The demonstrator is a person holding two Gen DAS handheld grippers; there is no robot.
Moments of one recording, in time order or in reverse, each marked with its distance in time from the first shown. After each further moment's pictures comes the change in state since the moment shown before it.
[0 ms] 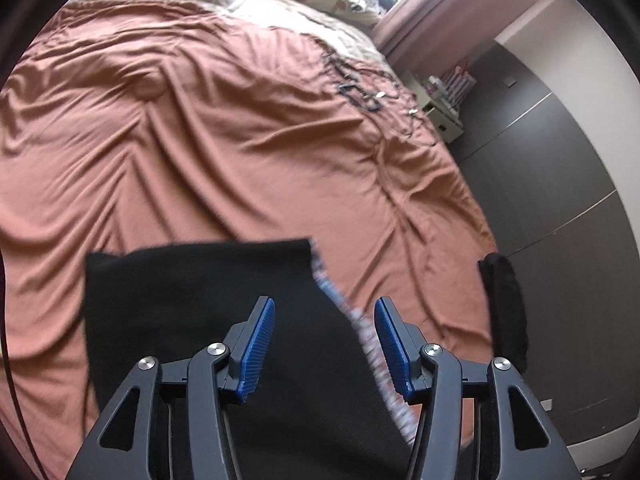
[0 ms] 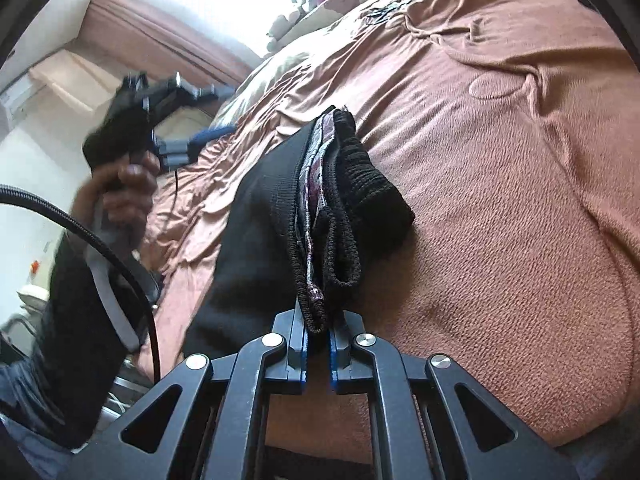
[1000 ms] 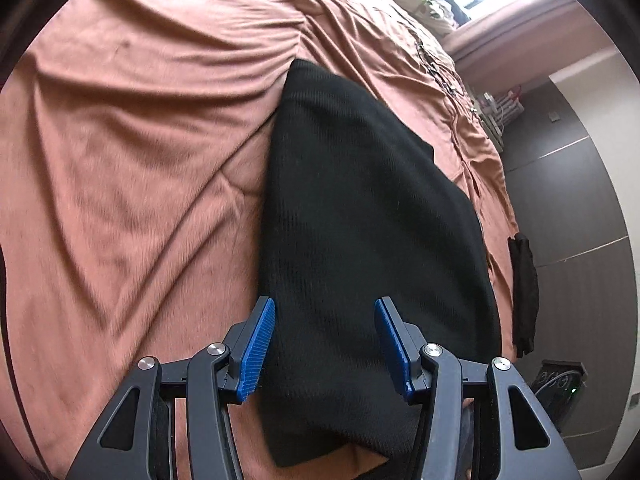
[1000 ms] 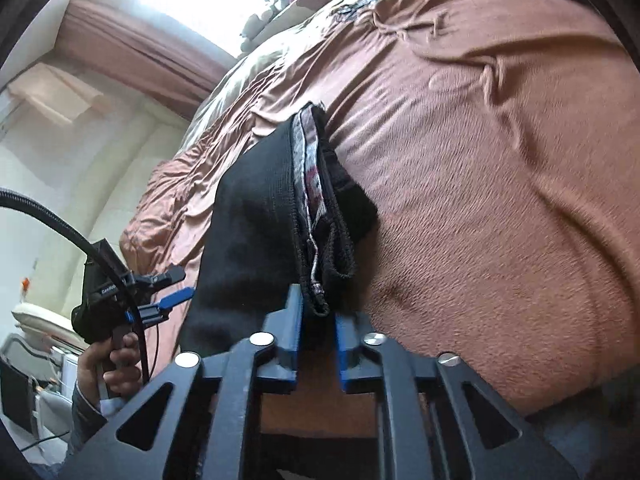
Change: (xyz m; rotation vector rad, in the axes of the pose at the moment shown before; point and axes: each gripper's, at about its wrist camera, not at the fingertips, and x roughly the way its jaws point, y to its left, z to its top) left arm -0.057 0.104 -0.160 -0.251 0.028 0.019; right arm -0.027 0.010 0.001 0.026 0.002 -0.114
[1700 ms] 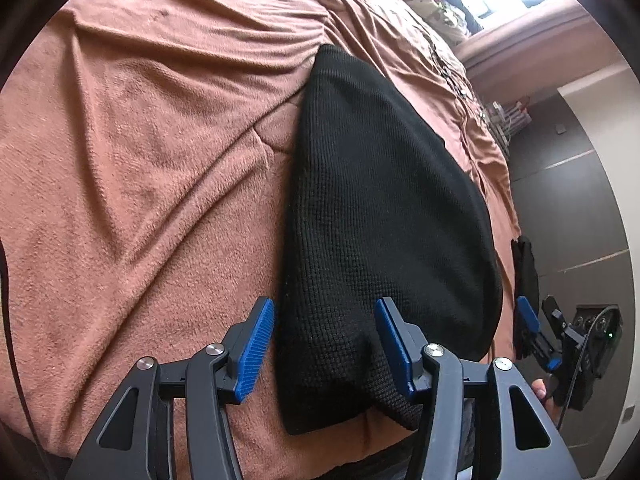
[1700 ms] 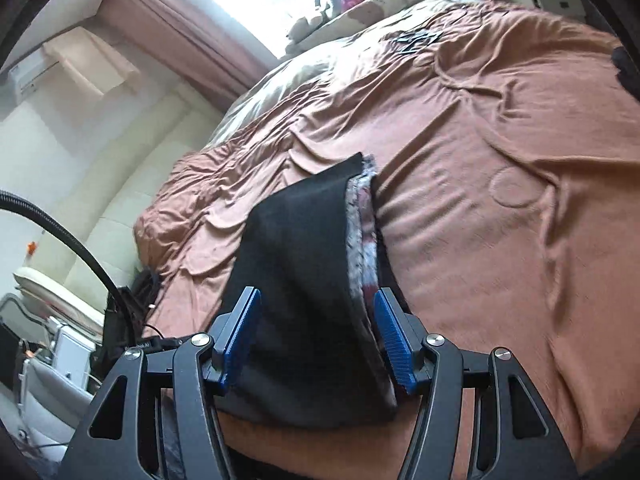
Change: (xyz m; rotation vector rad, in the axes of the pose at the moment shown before) left arm -0.006 0.015 -0.026 -0.066 -0.019 0.005; right arm 0.019 0.026 0.072 -0.145 0.014 0.099
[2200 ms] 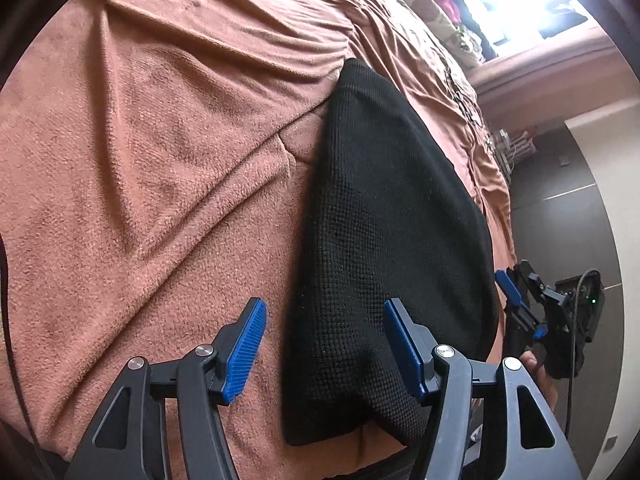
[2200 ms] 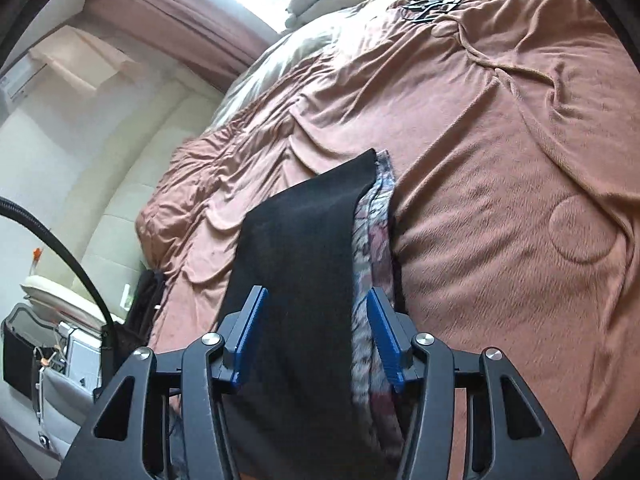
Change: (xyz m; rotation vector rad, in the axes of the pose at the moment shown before) left arm -0.006 0.017 -0.005 -0.088 -0.045 -0.022; right arm 0.081 -0.011 0.058 0.013 0.104 0.021
